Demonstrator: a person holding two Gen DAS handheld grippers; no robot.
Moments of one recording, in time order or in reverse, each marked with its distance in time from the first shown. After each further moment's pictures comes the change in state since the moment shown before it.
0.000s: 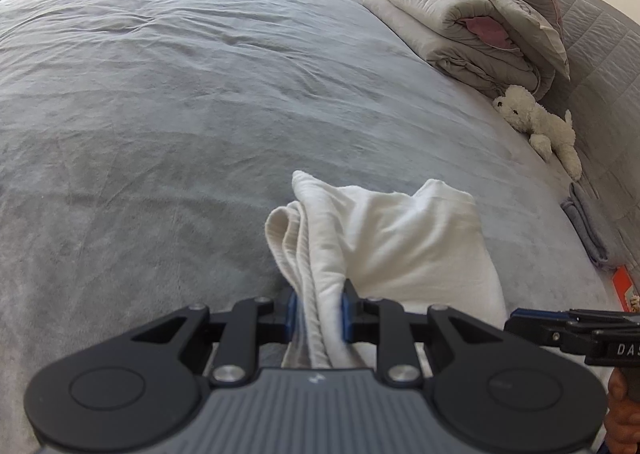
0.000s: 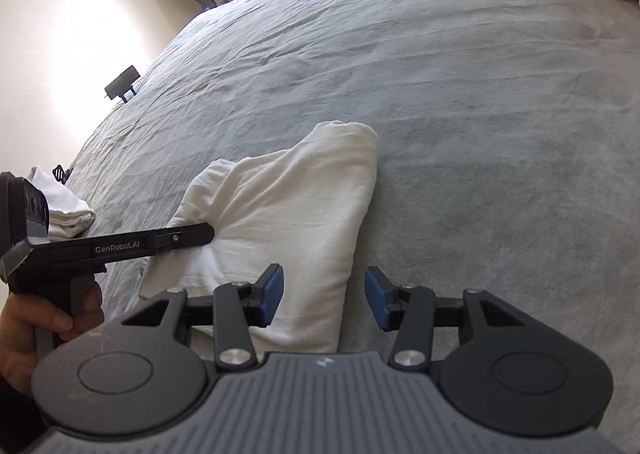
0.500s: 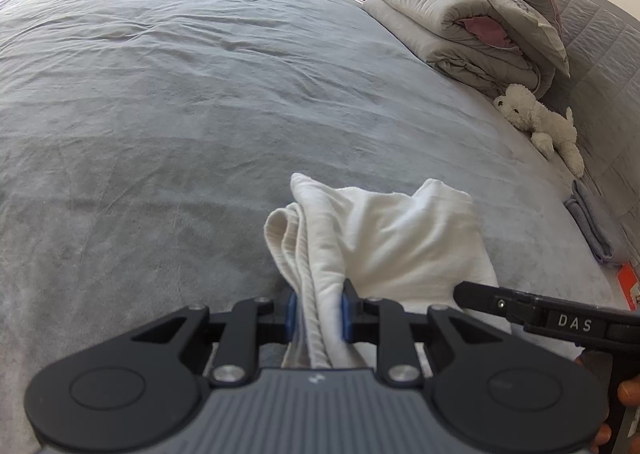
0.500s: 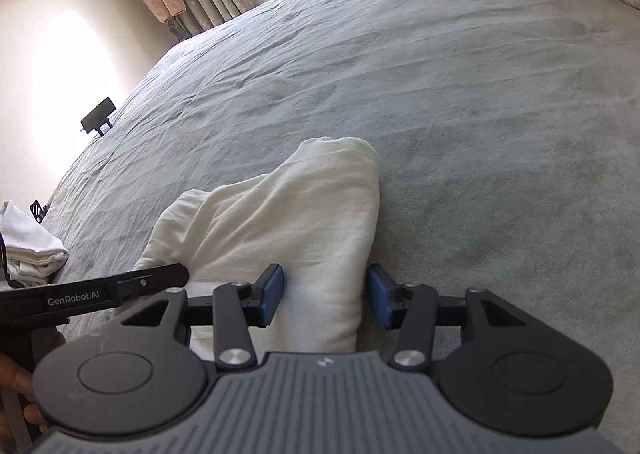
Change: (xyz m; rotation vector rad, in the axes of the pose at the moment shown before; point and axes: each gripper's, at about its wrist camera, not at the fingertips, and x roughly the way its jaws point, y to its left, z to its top) left arm -0.001 -0.004 -0.001 0.018 -0.016 0.017; right arm 0.030 0.006 -0.004 0.035 -0.115 -0.053
